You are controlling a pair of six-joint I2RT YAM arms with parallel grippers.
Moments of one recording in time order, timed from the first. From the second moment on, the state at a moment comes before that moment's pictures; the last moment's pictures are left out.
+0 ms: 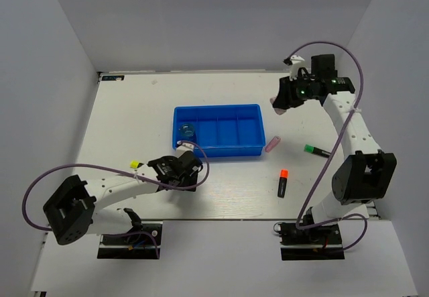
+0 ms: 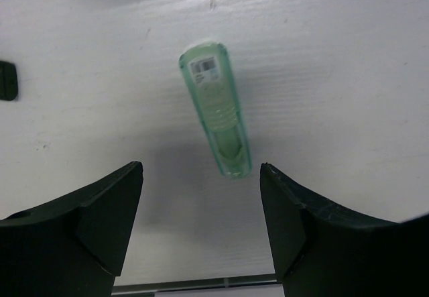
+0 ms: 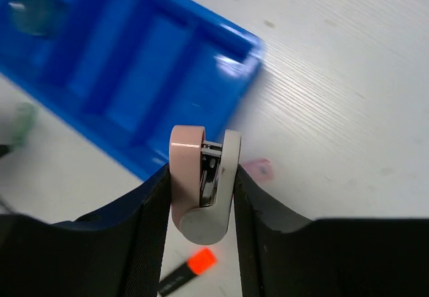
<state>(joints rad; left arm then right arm) -0.93 1.24 0.66 -0.61 -0.37 -0.67 0.08 1.60 1.53 -0.80 -0.51 -0.25</state>
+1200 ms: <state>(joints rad) -0.94 1.35 0.72 -0.54 -0.38 -0.73 0.67 2.27 2.05 -0.88 -0.40 0.07</state>
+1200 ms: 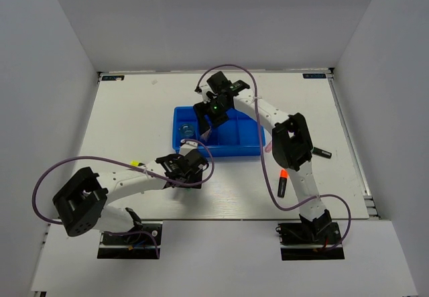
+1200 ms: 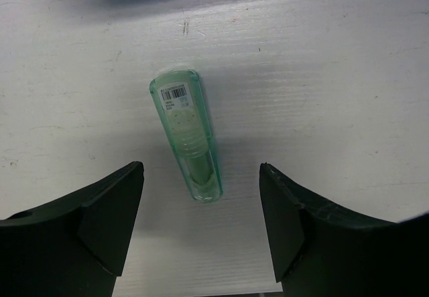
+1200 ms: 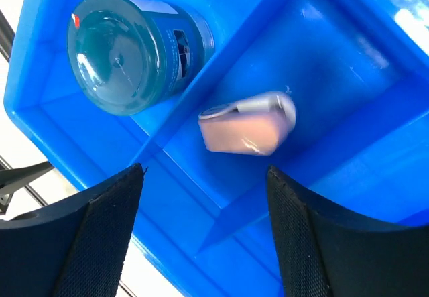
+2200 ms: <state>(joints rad) -0.96 1.47 0.71 -0.42 -0.50 -0.80 0.46 1.53 1.39 -0.72 -0.30 0.03</state>
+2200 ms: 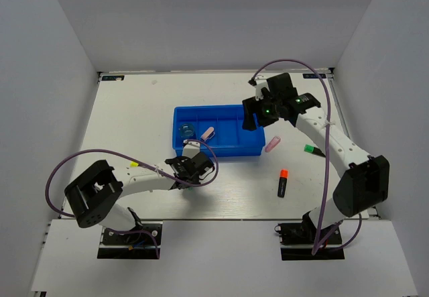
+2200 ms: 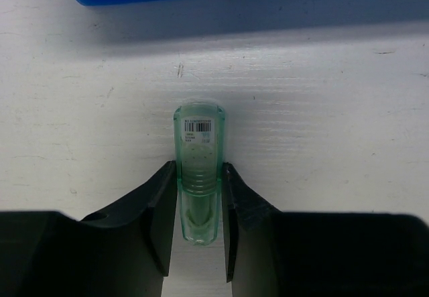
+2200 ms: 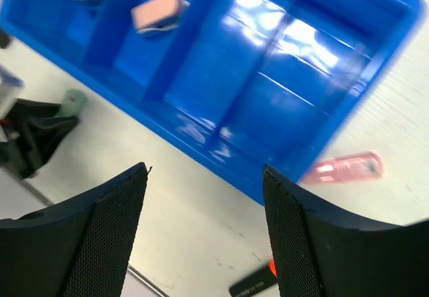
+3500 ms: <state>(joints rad) -0.79 2.12 1.80 -0.66 -0.36 -0.52 0.12 1.37 0.97 -0.66 -0.23 -0.14</state>
